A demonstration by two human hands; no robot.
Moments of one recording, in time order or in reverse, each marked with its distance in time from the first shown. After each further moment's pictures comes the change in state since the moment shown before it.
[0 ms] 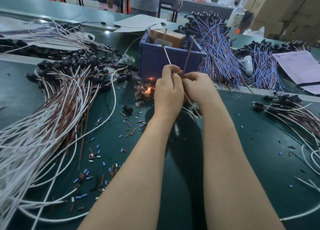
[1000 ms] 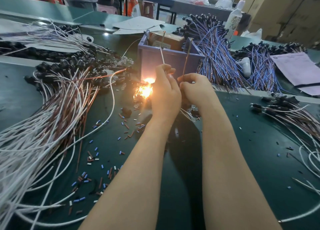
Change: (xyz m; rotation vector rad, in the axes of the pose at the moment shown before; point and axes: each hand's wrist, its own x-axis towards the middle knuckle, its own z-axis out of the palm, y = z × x) left_hand -0.001 0.001 0.000 0.001 0.063 0.032; right_hand -0.010 -0.009 -0.003 0.130 -0.015 0.078
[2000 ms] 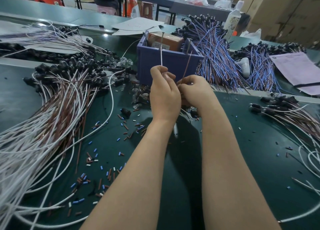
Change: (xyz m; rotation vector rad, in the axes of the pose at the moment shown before) left_hand -0.005 0.002 0.001 0.036 0.094 0.060; right_hand 0.010 0.009 0.003 0.045 -0.046 0.038
